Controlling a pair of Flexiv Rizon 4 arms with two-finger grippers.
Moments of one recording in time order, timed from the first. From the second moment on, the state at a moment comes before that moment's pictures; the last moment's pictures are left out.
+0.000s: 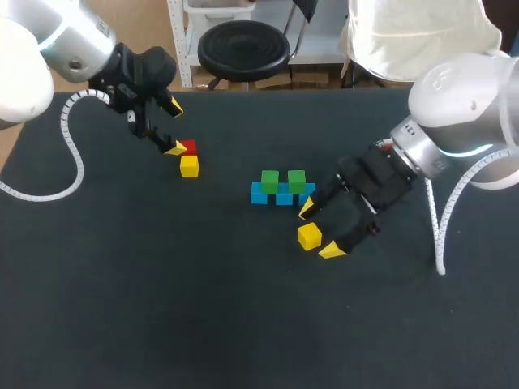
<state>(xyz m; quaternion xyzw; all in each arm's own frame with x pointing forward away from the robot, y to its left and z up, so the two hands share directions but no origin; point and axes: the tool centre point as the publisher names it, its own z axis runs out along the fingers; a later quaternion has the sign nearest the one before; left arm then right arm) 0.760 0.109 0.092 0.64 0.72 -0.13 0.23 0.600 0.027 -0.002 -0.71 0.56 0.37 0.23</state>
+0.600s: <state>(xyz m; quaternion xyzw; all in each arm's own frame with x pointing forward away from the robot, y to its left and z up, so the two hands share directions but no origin) 0.760 0.109 0.092 0.64 0.72 -0.13 0.23 0.602 0.028 -0.001 -0.70 0.56 0.37 0.23</state>
